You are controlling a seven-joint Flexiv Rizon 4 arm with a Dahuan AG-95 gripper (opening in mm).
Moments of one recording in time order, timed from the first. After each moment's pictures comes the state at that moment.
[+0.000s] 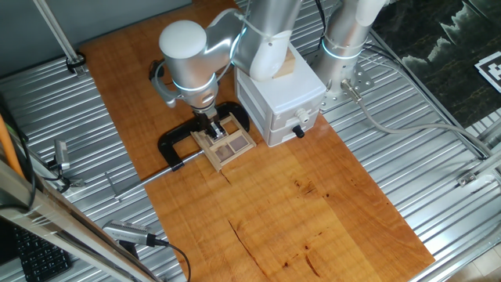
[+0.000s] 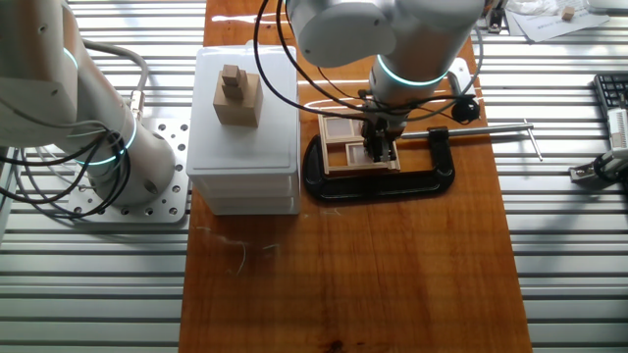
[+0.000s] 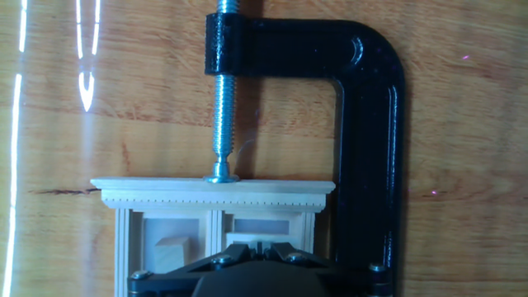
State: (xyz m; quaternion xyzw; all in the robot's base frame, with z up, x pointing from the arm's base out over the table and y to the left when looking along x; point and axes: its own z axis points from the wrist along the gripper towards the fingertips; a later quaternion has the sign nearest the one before) arm 0.469 0.034 0.015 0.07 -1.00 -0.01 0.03
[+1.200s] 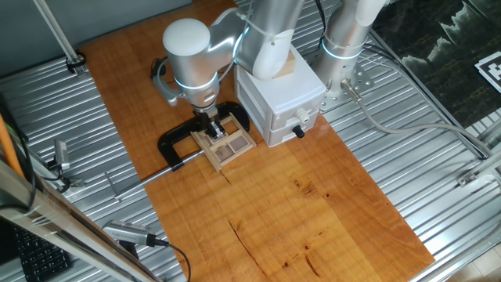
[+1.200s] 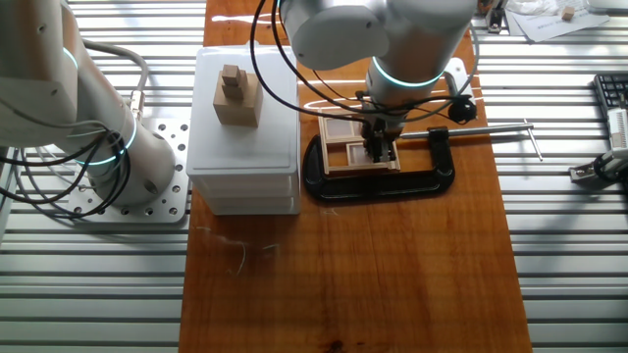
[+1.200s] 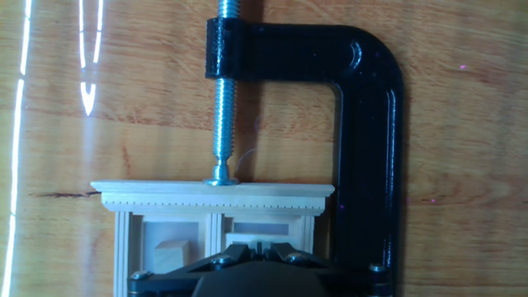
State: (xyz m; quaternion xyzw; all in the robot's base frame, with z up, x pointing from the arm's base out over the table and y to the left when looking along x) arm 0.471 0.034 0.015 0.08 -1.00 -0.01 0.02
